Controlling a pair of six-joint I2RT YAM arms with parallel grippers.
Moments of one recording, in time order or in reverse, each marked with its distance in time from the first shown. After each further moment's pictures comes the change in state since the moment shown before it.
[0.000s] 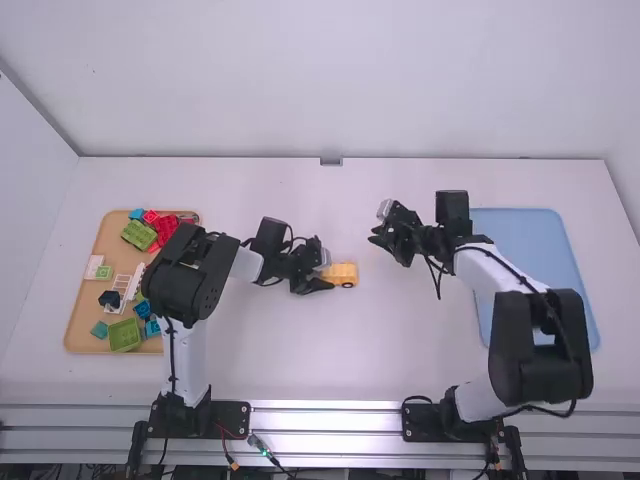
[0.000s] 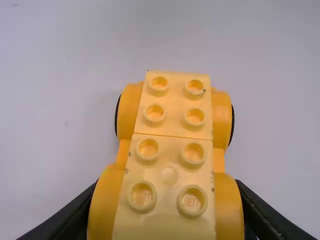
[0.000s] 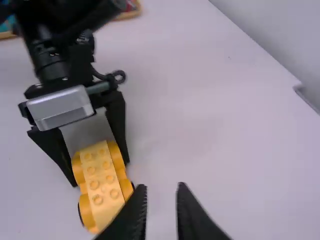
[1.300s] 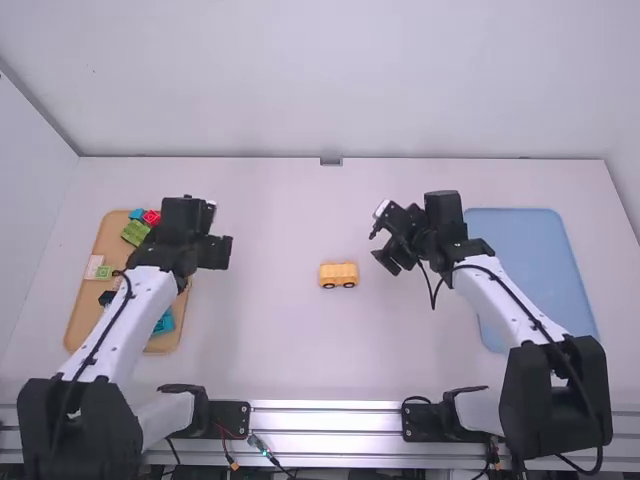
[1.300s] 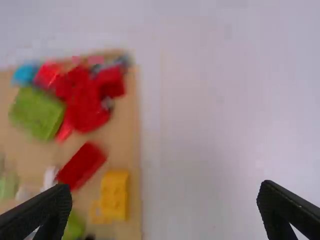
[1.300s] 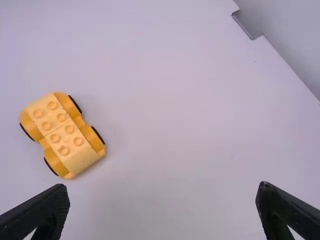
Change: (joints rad) left arm 0.324 -0.843 -0.023 -0.829 -1.110 -0.739; right arm 0.112 -0.148 0.000 -0.110 0.417 0.063
